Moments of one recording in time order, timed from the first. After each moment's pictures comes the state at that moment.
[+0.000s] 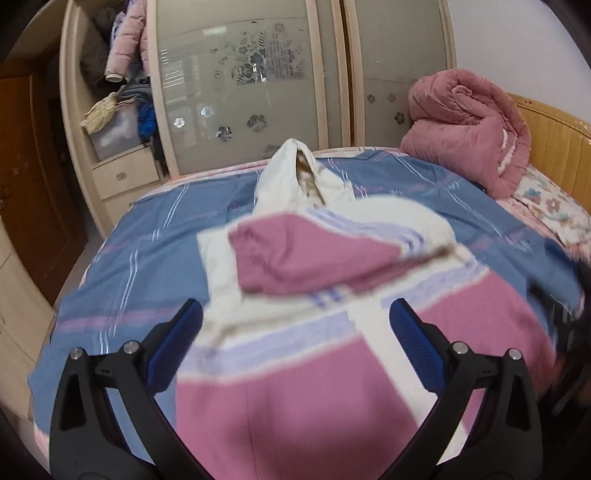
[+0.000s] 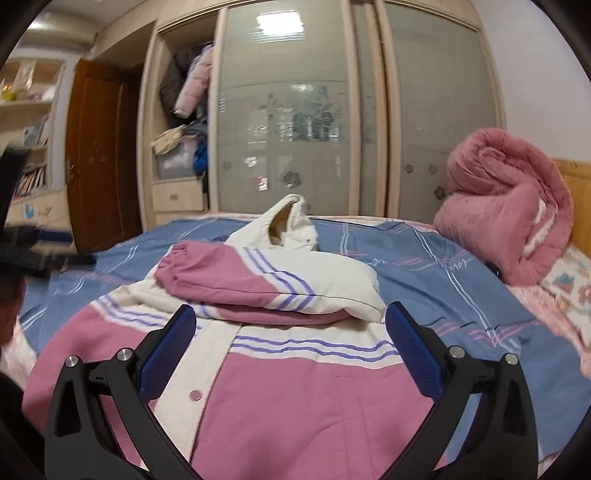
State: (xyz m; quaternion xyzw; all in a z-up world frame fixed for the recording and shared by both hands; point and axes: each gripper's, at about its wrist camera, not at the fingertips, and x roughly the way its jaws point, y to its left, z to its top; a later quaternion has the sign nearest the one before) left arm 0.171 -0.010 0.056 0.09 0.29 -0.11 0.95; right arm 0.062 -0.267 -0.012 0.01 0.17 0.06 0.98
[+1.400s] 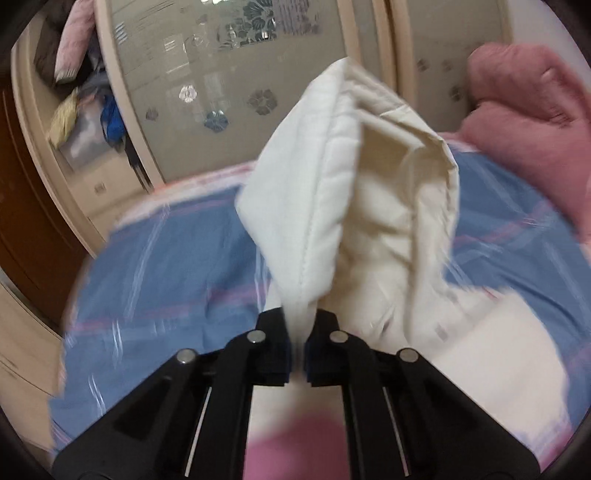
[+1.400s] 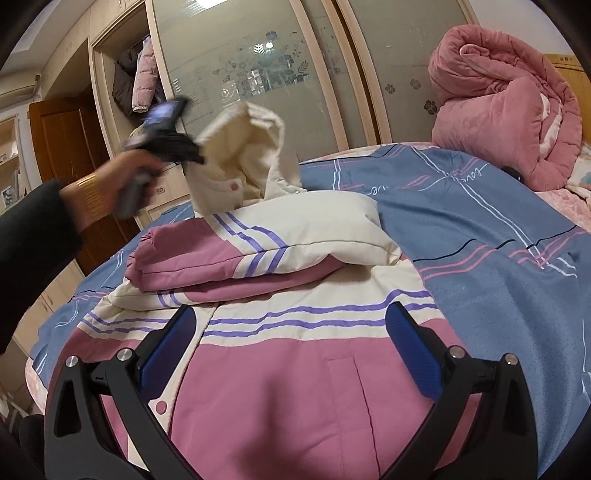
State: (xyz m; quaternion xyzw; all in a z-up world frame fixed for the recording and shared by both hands) left arm 0.485 -0.072 0.054 0.10 0.35 -0.07 0.93; right arm 0.132 -0.307 -0.056 0.13 0.26 0.08 0.95
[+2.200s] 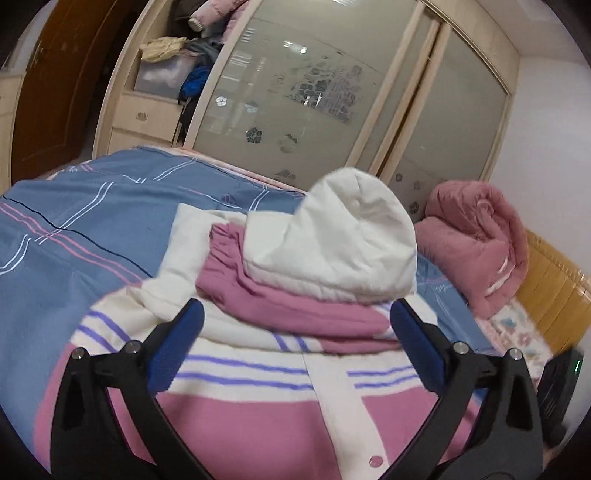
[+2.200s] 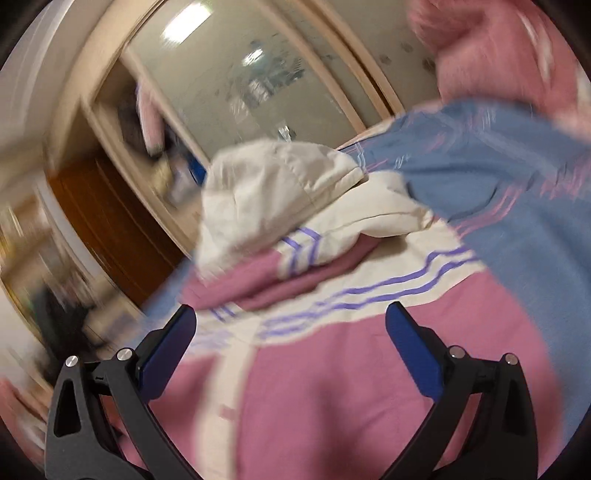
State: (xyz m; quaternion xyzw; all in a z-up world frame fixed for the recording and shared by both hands) left arm 0.177 0.009 -0.017 -0.17 0.21 -0.10 0.96; right arm 0.133 -0.344 -0.074 0.36 0.25 0.16 0.88
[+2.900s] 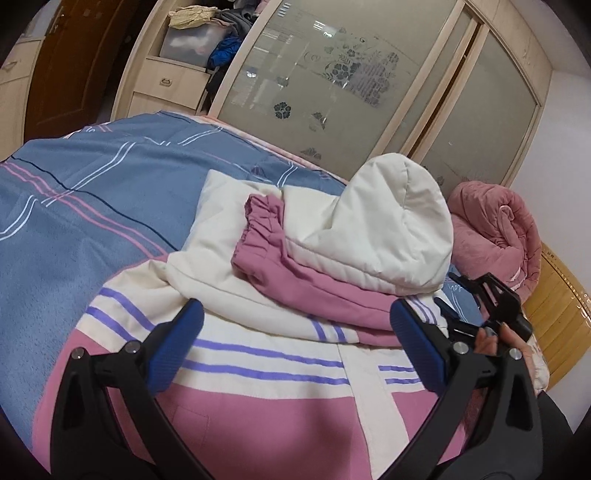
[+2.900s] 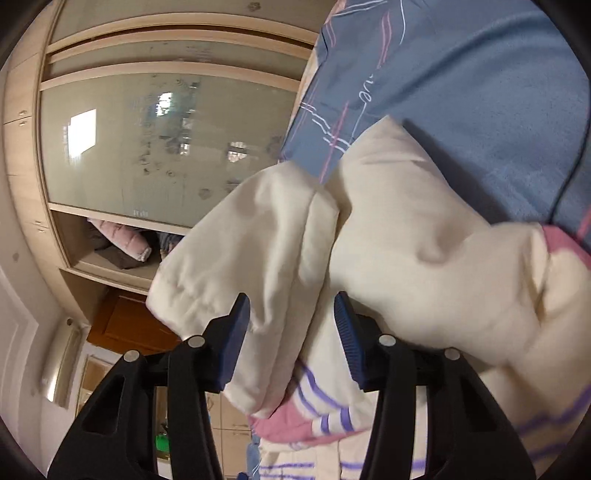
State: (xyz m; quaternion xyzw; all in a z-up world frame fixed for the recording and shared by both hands) left arm 0.210 0.050 -0.042 -0.22 0.26 -0.08 0.94; right arm 0.328 -0.371 -0.108 0.58 0.30 0.15 0.74
